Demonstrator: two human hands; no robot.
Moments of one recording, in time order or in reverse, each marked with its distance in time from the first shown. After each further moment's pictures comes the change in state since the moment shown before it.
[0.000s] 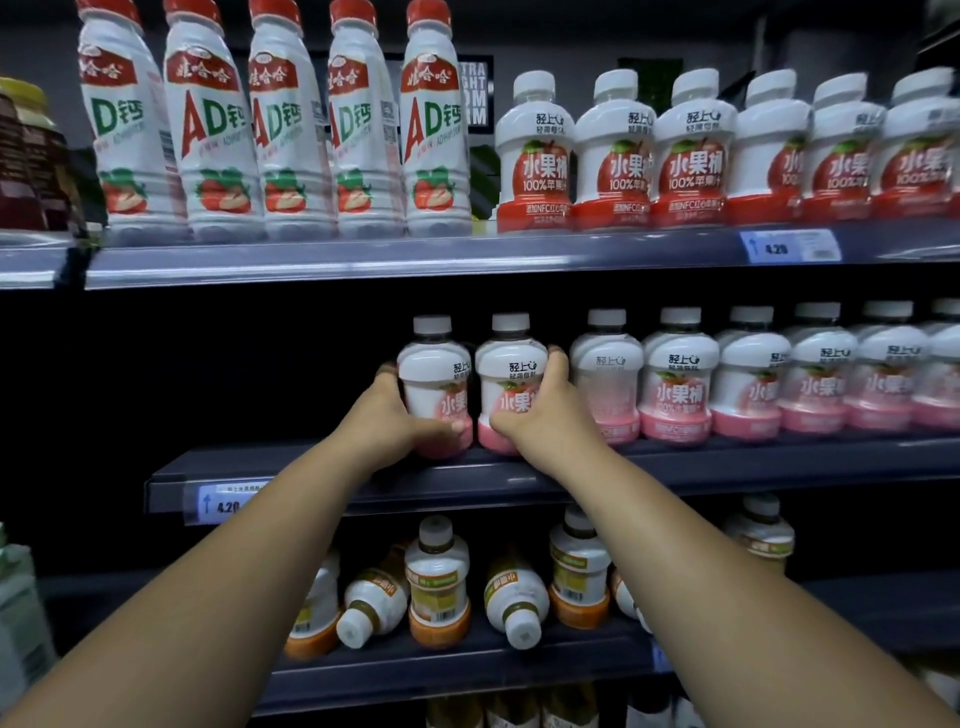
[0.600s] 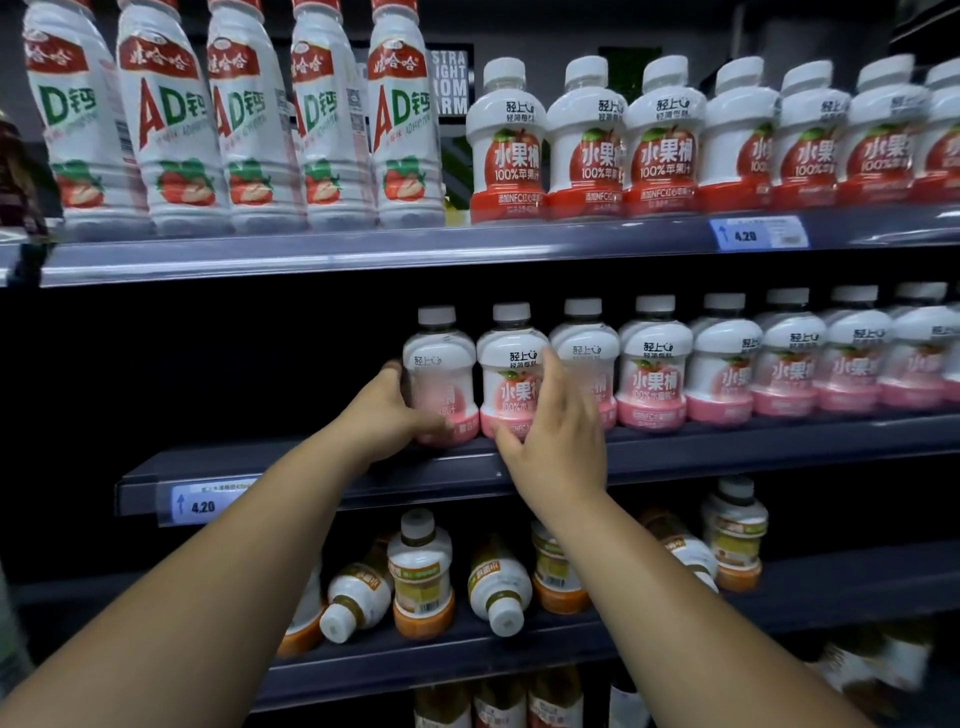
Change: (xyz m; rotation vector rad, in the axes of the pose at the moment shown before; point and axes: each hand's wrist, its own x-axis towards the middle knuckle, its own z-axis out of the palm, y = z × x) left_hand 0.005 0.009 0.018 -0.054 -0.129 -0.037; right_hand -0.044 0.023 0.002 -0.186 0.357 -0.259
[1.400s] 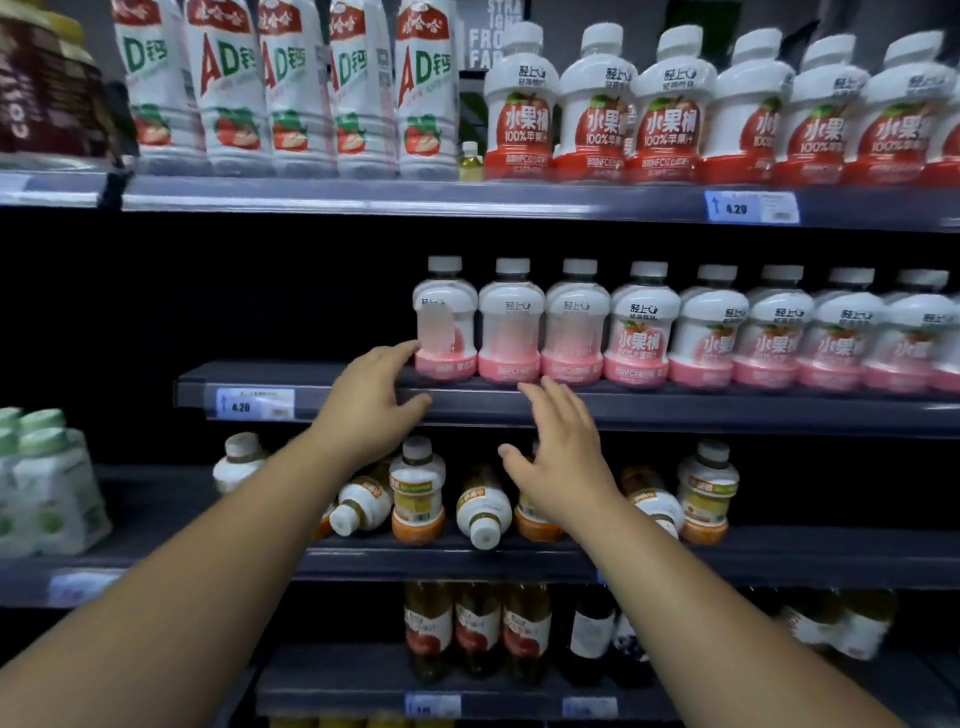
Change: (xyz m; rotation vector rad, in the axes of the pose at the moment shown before) left_hand -0.103 0.005 0.013 0.589 0.242 0.239; right_hand -0.059 0.040 -0.039 0.138 -0.449 -0.068
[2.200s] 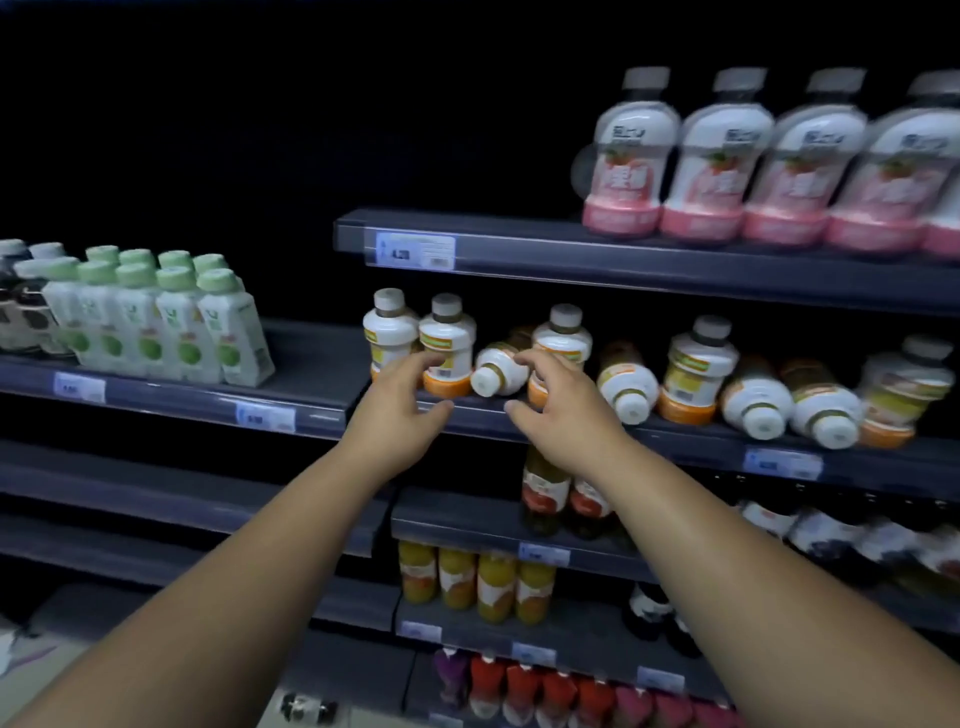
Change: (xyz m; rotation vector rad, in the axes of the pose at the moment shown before) left_hand -0.170 -0.126 -0.018 -0.150 -0.072 -0.285; right_hand -0.047 -0.105 0.138 0.232 -0.253 -0.022
